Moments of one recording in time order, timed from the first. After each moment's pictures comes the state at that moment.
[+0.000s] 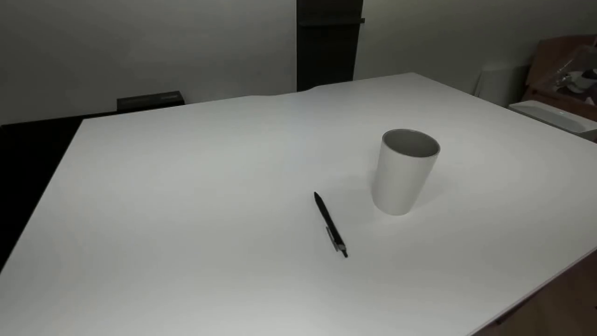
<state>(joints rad) 0.03 -0.24 0.22 -2.32 -0.20 1.95 0.18</state>
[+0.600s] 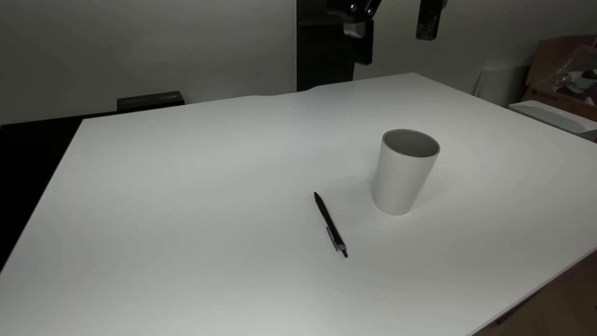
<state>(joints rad) 0.11 -0.04 0.23 -2.32 -0.15 2.22 0.35</state>
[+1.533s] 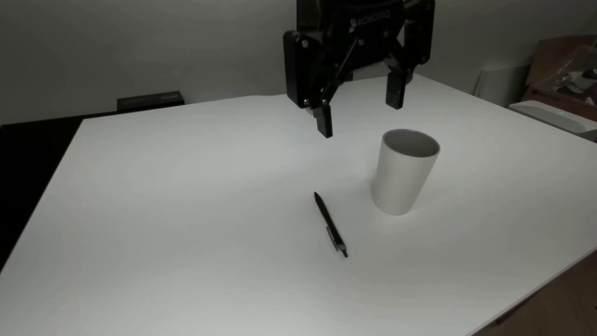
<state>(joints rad) 0.21 0.09 0.21 -2.36 -0.26 2.38 0.64</state>
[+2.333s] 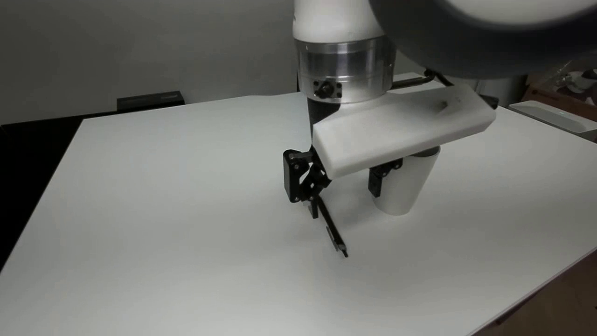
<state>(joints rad) 0.27 0.38 0.12 -2.37 -0.33 2.68 0.83</state>
